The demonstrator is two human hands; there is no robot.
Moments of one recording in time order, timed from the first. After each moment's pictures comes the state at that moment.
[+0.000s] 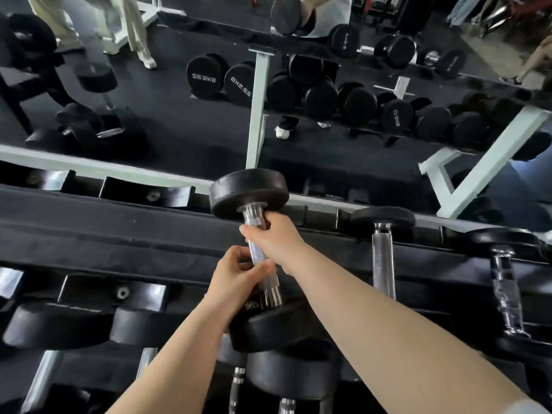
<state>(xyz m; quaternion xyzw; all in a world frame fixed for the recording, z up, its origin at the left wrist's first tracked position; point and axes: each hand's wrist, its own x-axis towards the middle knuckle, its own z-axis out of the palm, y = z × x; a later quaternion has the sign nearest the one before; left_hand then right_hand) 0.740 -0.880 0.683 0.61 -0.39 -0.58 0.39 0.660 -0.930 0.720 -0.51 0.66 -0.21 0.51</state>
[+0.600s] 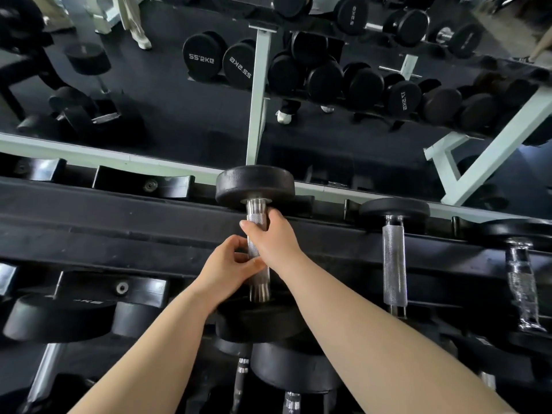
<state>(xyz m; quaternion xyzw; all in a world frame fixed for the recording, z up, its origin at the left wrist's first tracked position) 0.760 -0.898 0.668 0.62 -0.47 -0.56 0.29 0.669 -0.931 0.693 -0.50 0.68 -0.23 0.48</state>
